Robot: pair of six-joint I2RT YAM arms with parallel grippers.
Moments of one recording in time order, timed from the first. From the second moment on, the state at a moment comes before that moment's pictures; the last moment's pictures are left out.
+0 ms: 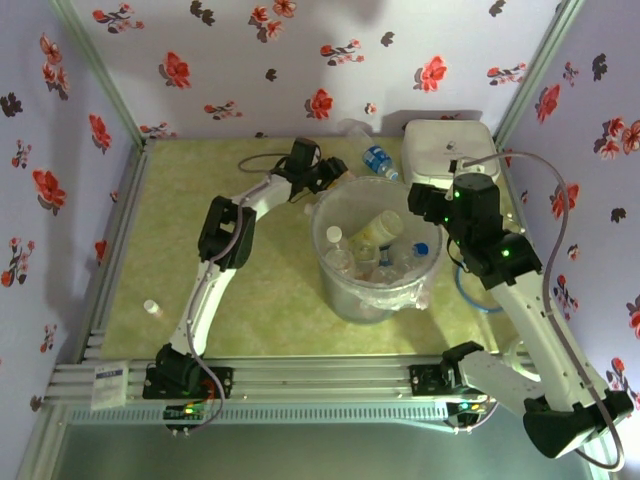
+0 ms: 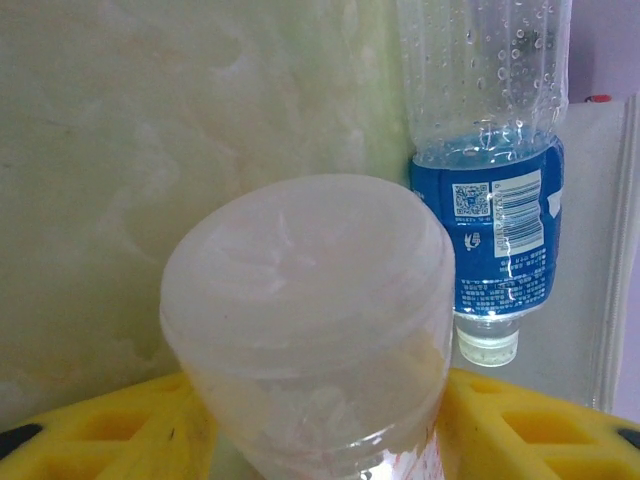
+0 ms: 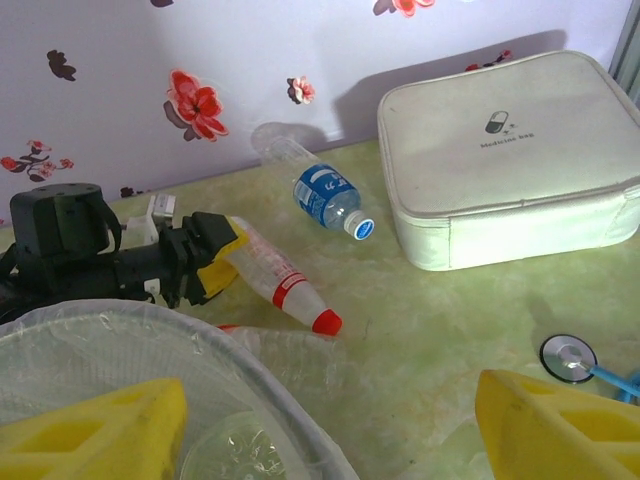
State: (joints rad) left arm -0.50 2.60 2.12 -0.14 0.39 -1.09; right arm 0.37 0.96 1.15 -0.67 0.20 0.40
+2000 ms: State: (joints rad) left arm -0.27 1.11 1.04 -0.30 0.57 0.12; right arm 0.61 1.58 1.70 -0.44 -0.48 0.22
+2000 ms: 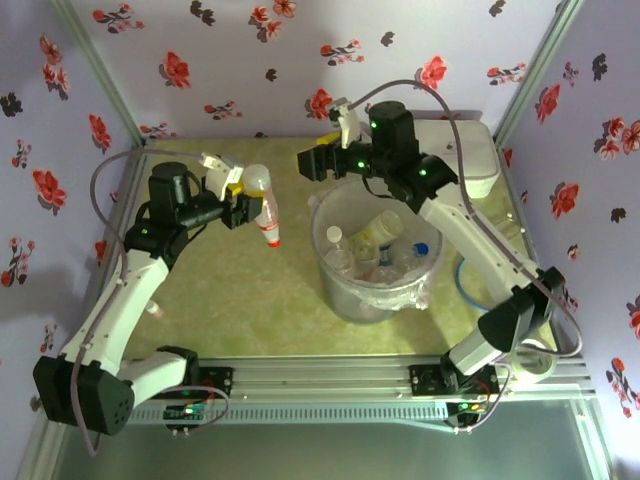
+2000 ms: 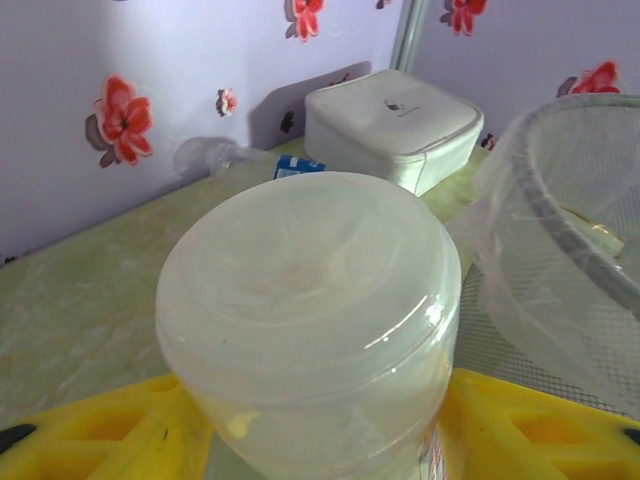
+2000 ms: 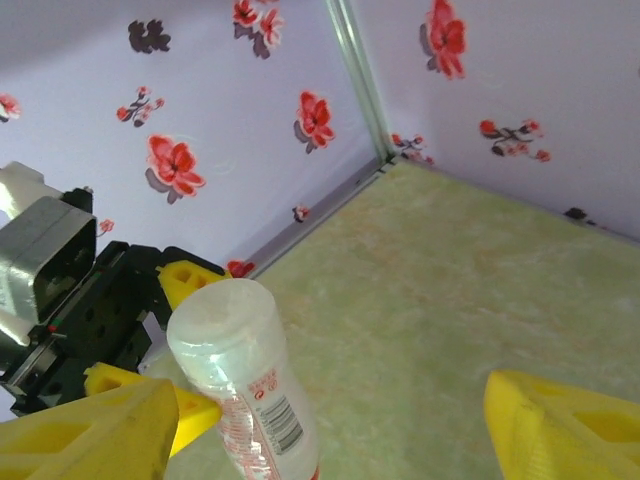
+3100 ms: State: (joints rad) left arm -0.35 1.16 1.04 -0.21 0.50 0.20; right arm 0.69 1.82 1.81 -0.40 -0.71 0.47
